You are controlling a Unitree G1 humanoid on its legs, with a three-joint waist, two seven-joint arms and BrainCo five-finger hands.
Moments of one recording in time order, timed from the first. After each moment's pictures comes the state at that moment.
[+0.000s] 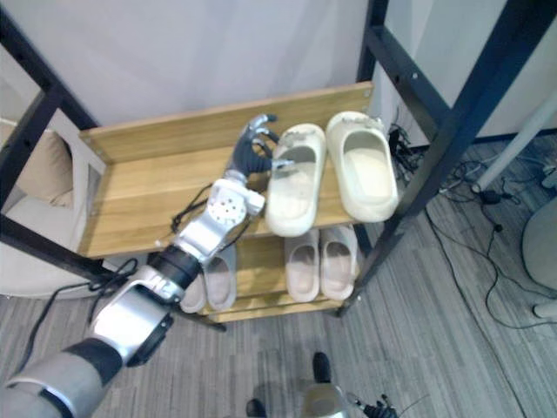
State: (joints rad) left arm -0.95 0.10 -0.42 0.65 0.04 -0.01 0.37; right arm 0.16 -0.12 -0.27 1.00 0.16 -0.07 -0.11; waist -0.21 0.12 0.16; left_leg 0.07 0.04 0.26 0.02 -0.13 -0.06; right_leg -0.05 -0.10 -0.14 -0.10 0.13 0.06
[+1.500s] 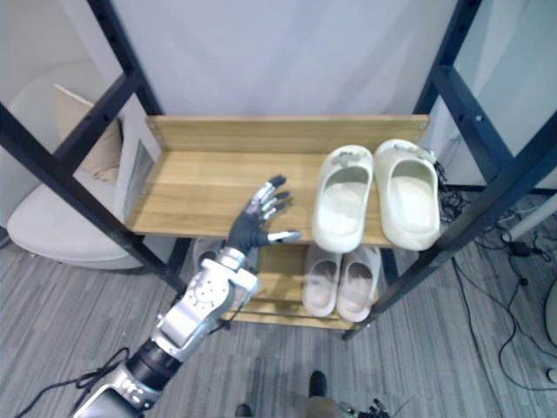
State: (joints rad) left arm -0.33 0.15 -0.58 -0.01 -0.24 -0.08 0.16; right arm 0.19 -0.14 -0.14 1.00 0.15 -0.07 -0.11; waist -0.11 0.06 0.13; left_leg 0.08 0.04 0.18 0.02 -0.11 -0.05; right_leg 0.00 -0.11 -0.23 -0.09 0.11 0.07
